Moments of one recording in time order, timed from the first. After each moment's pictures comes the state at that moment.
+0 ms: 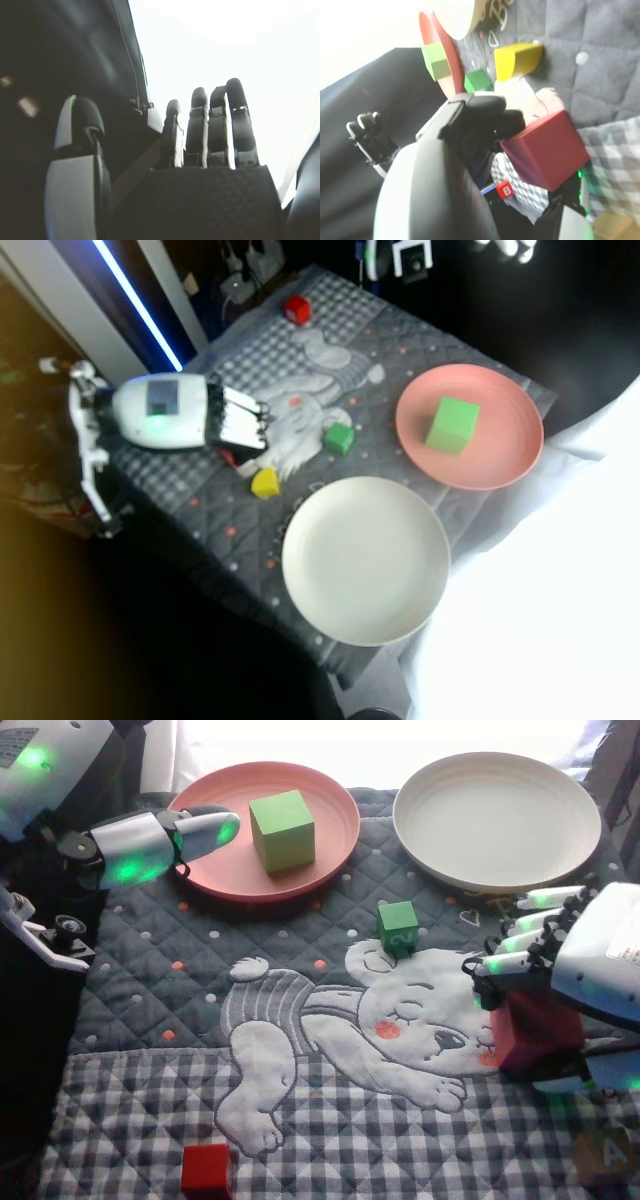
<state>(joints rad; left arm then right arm) 0.77 -0.96 1.06 -0.28 -1.07 0.40 -0.79 -0.93 0.99 2.99 -0.84 2.13</state>
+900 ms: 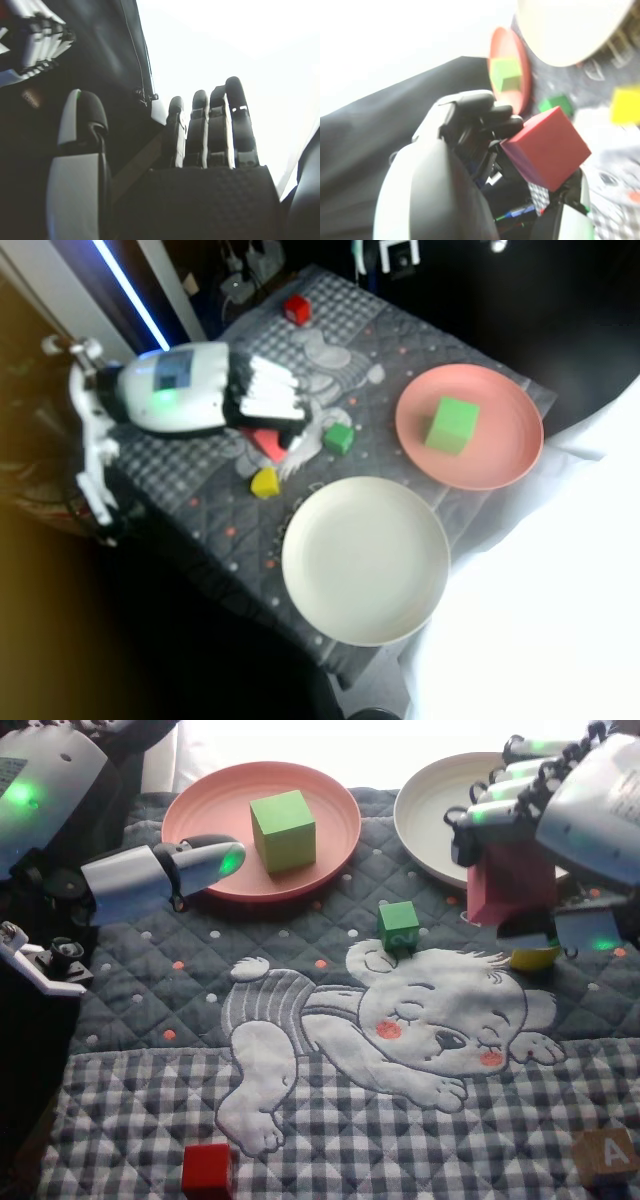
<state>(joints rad) 0.85 -0.92 0.99 -0.24 -1.20 0.40 -0.56 -0.97 1.12 2.98 -0.83 2.12</state>
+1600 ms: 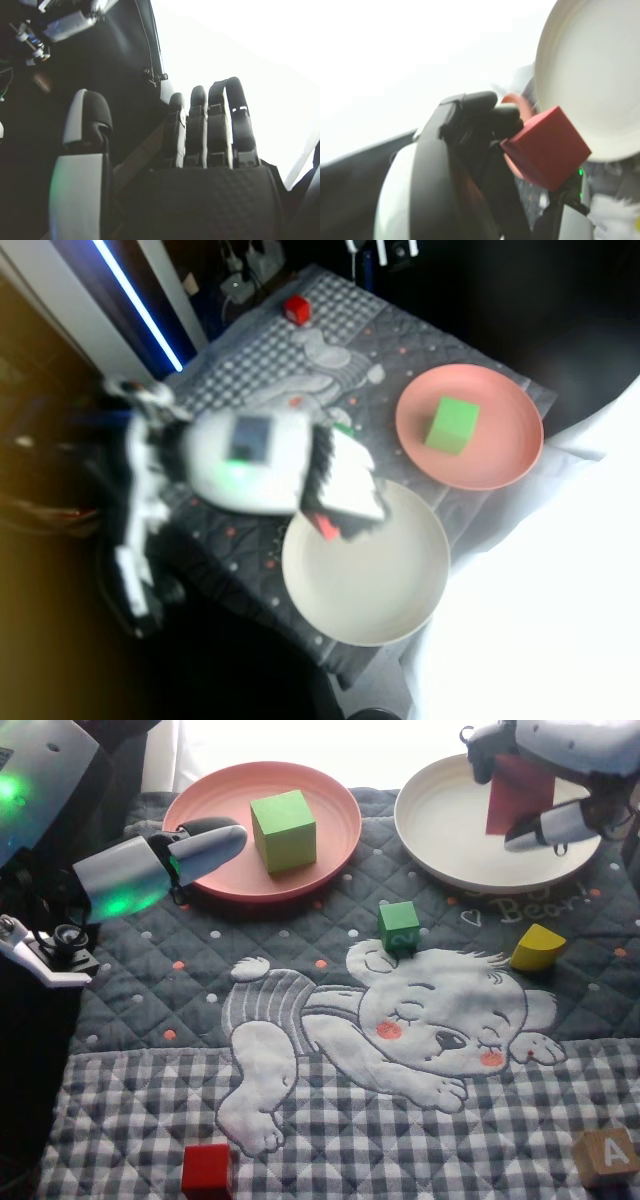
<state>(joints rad) 0.85 -0.91 0.97 -0.19 -1.28 0.40 -0.34 -1.17 1.47 2.98 -0.48 2.12</state>
